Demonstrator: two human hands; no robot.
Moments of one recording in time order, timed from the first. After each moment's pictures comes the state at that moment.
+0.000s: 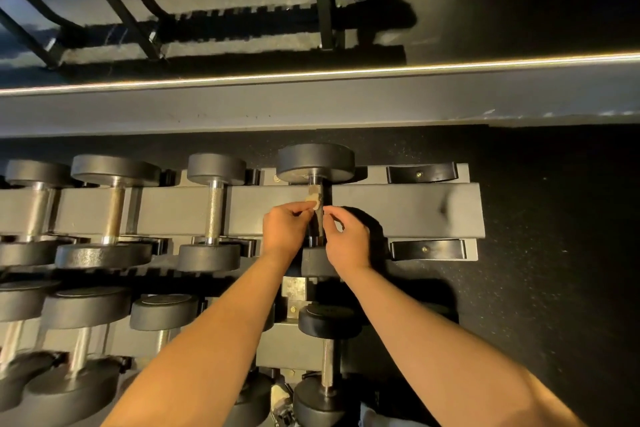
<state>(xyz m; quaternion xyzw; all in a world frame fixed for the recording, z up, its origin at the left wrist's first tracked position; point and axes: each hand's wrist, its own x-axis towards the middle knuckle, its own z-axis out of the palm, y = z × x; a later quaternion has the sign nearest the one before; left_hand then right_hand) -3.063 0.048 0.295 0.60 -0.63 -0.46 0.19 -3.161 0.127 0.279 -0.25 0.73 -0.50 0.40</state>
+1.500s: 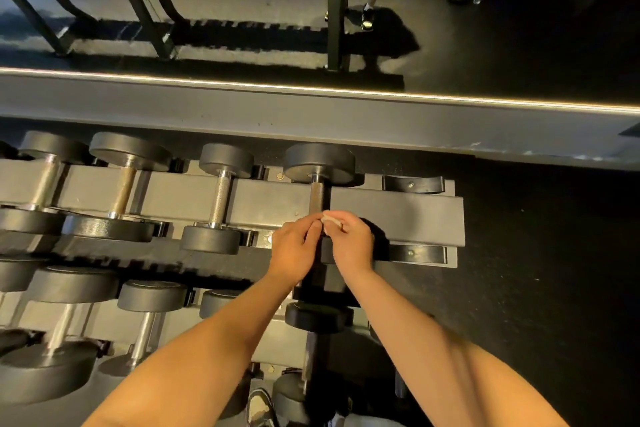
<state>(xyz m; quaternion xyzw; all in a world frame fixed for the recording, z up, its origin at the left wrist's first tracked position) -3.044 0.113 0.298 0.53 -0.73 -0.38 0.19 -3.157 0.157 0.311 -0.28 0.72 -0.51 0.37</state>
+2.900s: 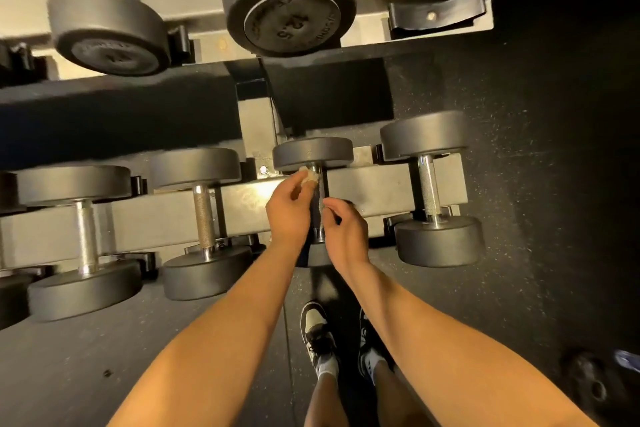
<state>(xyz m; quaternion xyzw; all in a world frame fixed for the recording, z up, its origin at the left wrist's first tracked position) -2.926 0.291 0.043 0.57 -0.57 -0.55 0.23 -2.984 0.379 0.055 -0.16 0.81 -0.42 0.38</state>
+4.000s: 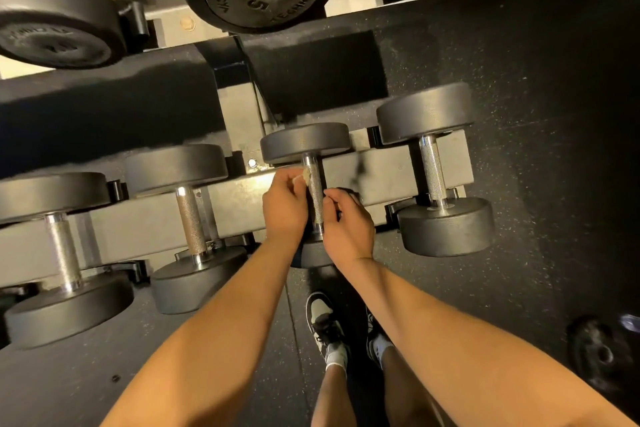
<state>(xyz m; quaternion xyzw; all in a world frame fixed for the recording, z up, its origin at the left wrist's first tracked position) -2.931 0.281 0.021 0.57 -0.65 -0.47 0.15 -2.984 0.380 0.025 -0.15 0.86 -0.38 0.31</state>
